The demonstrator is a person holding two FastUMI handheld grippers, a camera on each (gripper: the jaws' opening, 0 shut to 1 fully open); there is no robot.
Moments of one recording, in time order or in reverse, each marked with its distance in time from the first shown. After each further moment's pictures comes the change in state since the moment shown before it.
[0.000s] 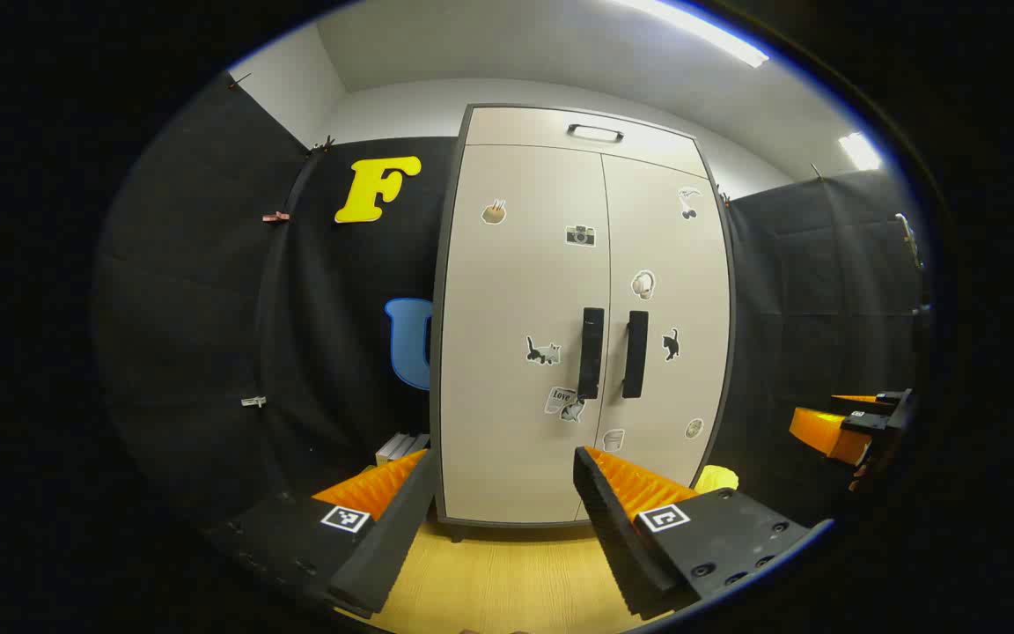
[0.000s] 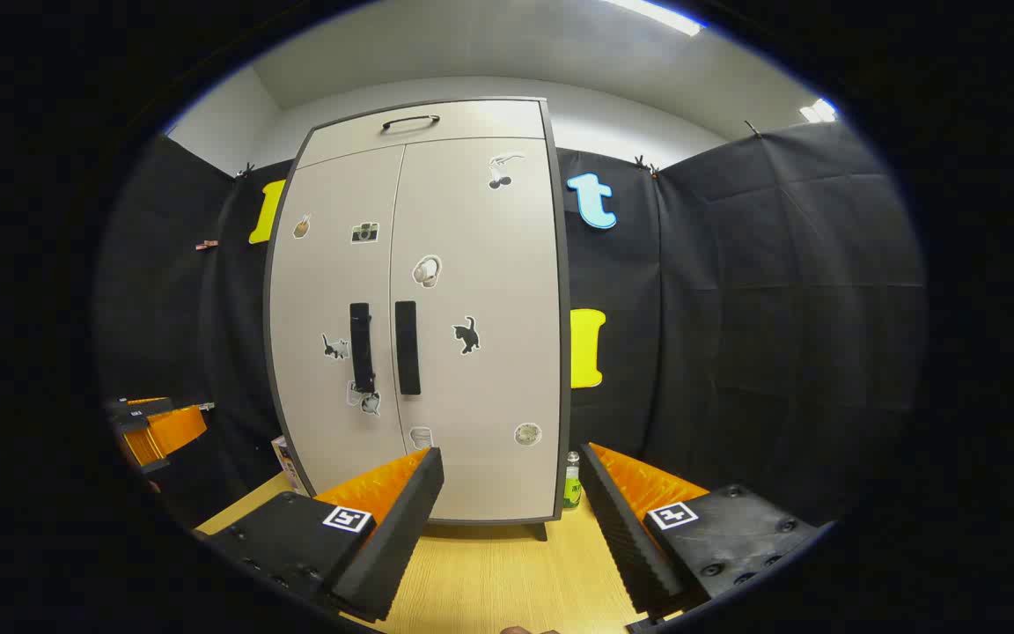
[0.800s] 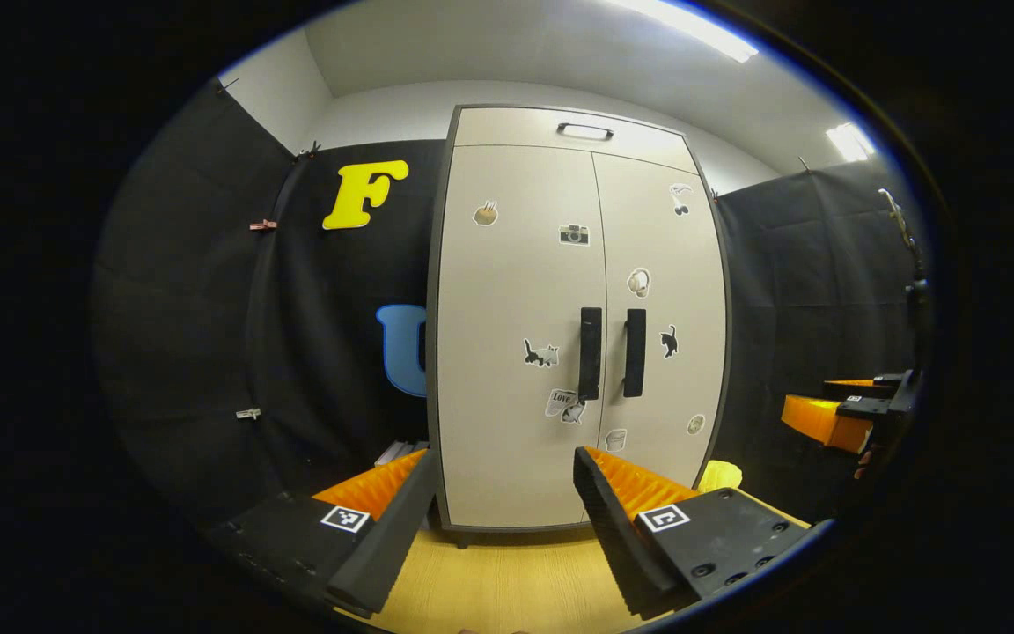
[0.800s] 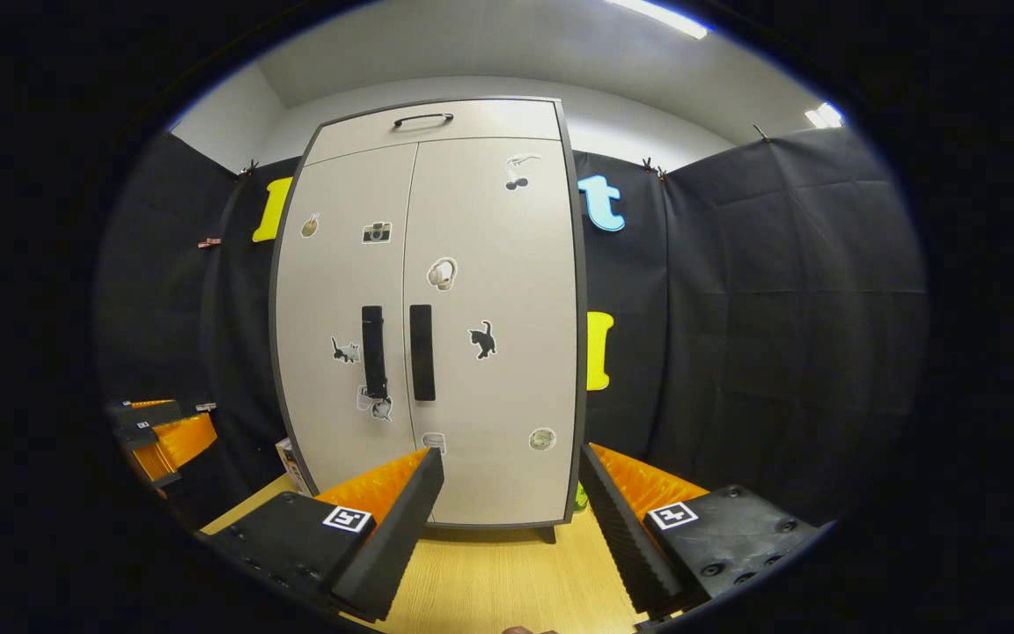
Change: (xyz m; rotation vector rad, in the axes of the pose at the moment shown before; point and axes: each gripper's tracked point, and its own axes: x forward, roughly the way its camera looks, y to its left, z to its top) left arm 0.009 0.006 -0.003 0.044 -0.002 -0.044; right arm 0.006 0.026 0.003 0.001 0.000 -0.001
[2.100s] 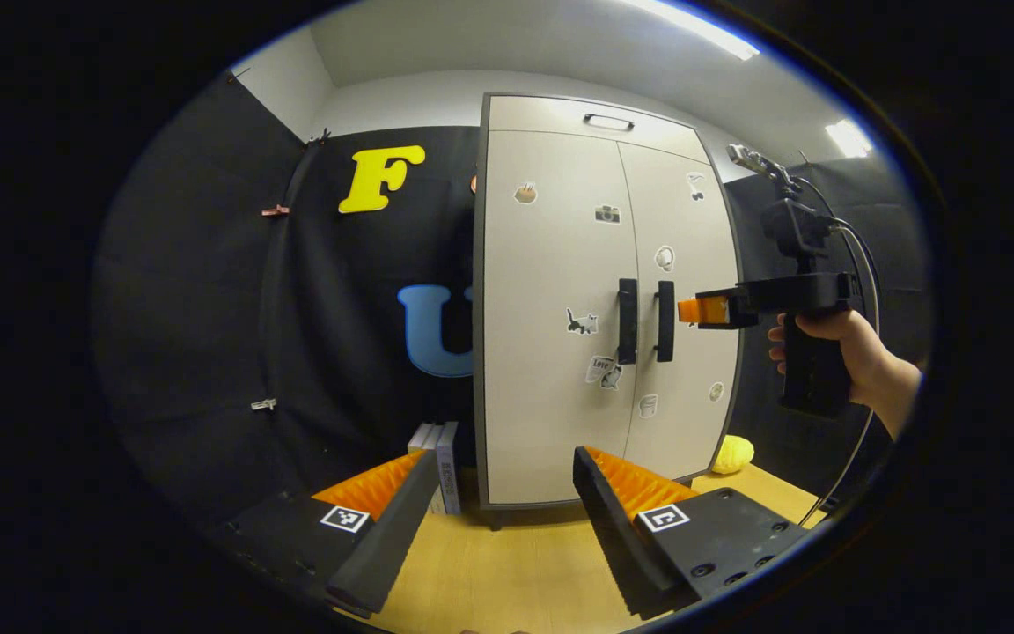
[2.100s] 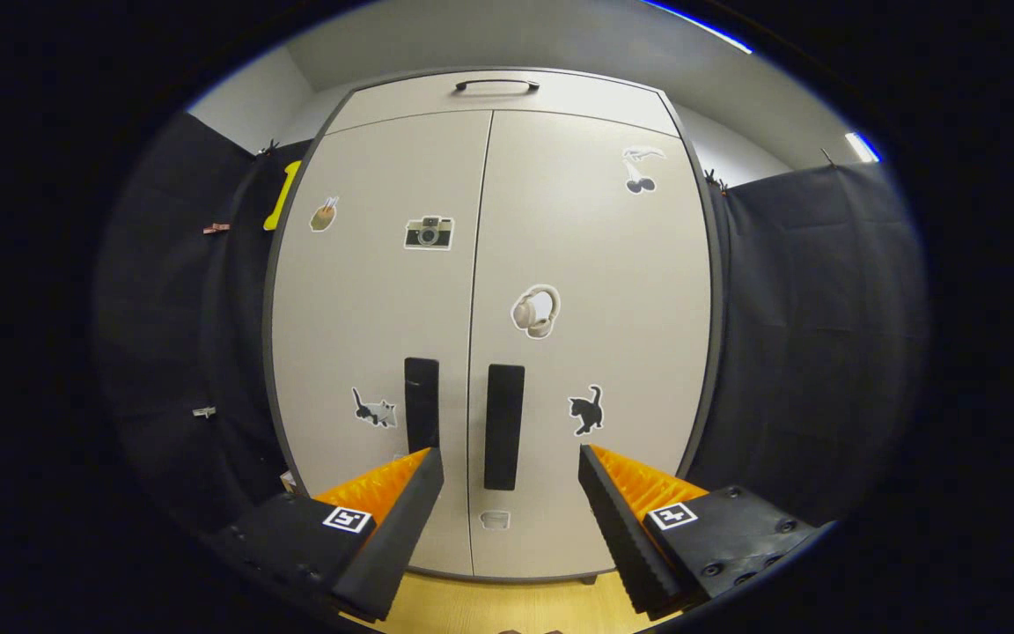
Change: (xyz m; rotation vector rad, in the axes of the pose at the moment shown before) left arm -0.027 0.077 -0.031 0.000 0.057 0.040; right arm 0.152 0.114 0.051 -0.062 0.010 0.081
